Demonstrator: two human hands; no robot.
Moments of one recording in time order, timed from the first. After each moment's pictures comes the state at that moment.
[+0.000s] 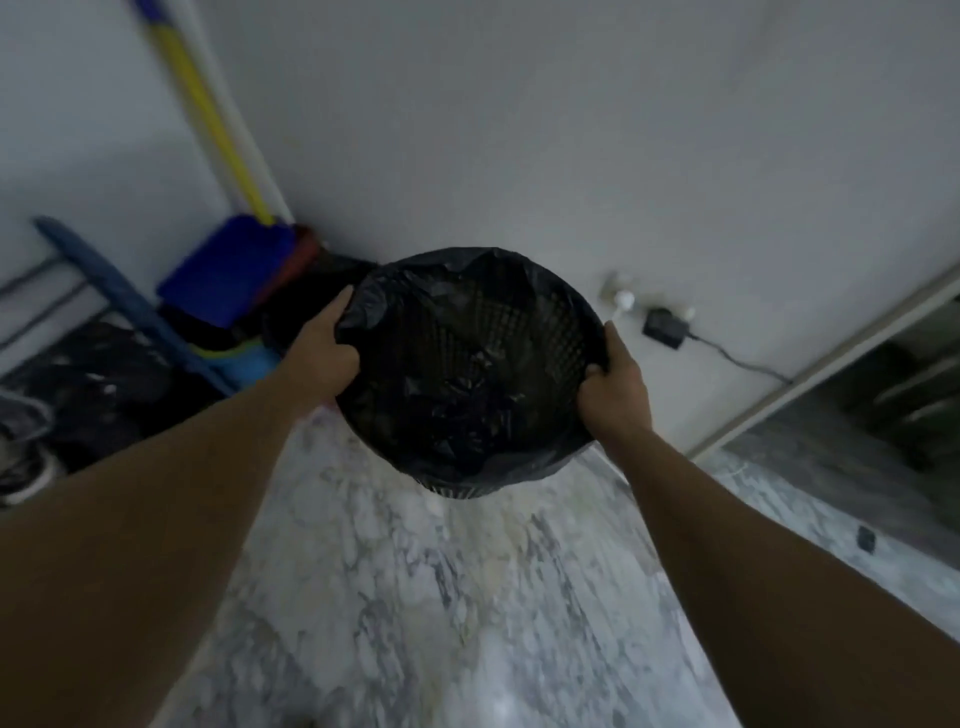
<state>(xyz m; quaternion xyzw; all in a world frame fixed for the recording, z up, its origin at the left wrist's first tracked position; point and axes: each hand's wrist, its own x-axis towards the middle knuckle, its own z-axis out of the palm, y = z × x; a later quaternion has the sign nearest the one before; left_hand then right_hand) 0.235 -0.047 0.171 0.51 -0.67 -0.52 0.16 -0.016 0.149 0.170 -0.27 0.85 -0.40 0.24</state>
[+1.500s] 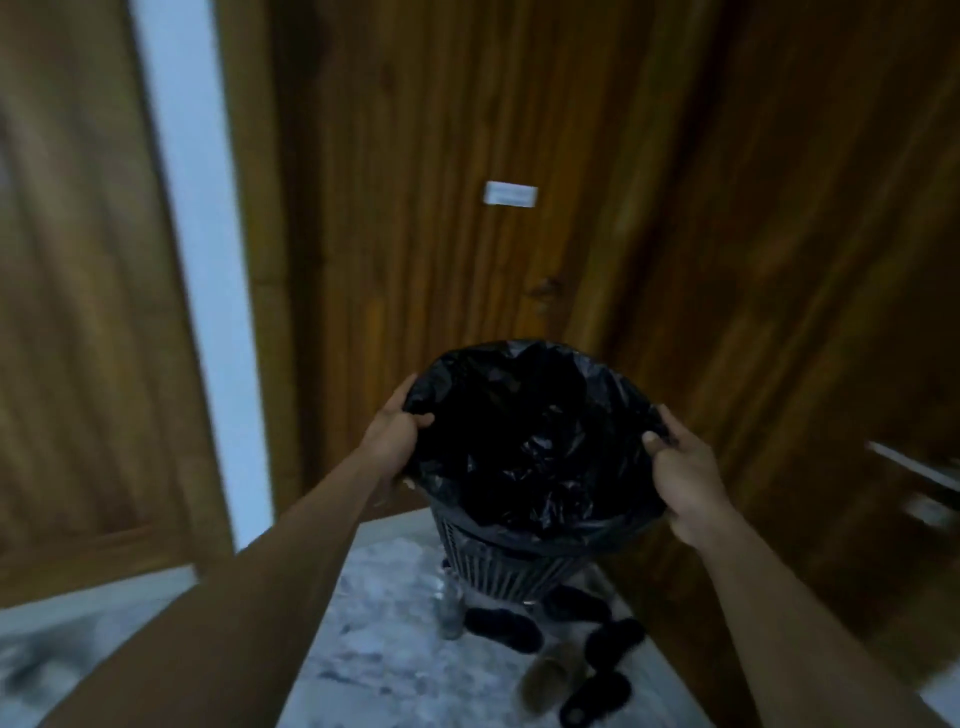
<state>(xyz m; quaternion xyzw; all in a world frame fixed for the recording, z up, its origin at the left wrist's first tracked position) 0.858 0.543 0.589 0.62 0.07 0.02 0.78 0.826 0.237 0.625 -0.77 0.13 -0.07 0.62</state>
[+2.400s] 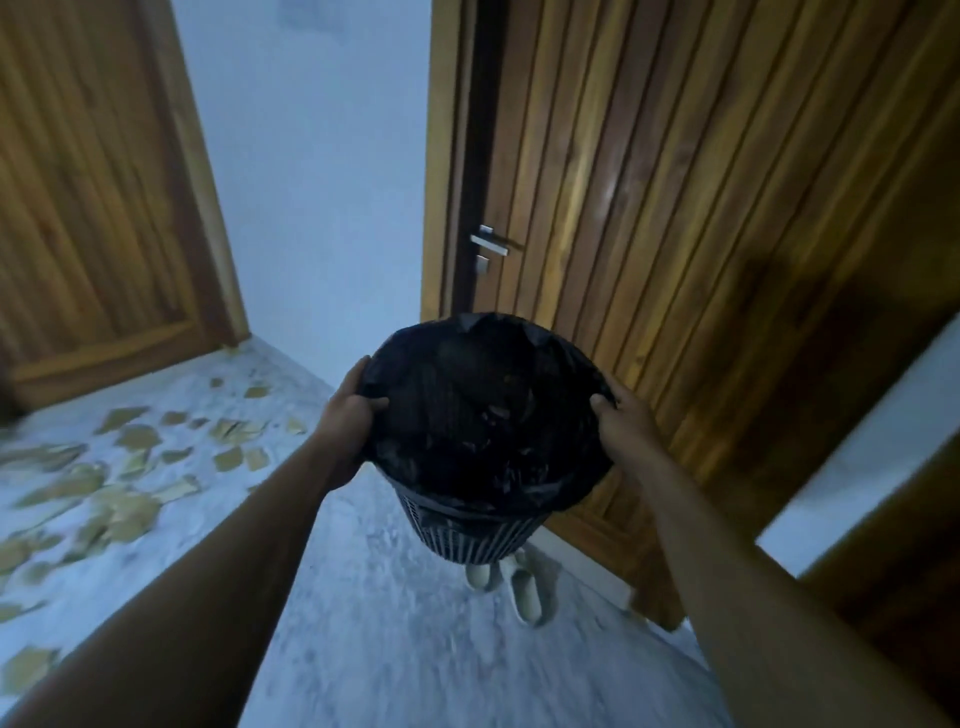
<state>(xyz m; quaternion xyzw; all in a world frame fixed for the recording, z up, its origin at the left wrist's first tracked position) 0.469 1.224 0.539 0.47 0.41 0.42 0.66 0.733 1.076 0.583 -0.73 -0.33 0.28 0.52</state>
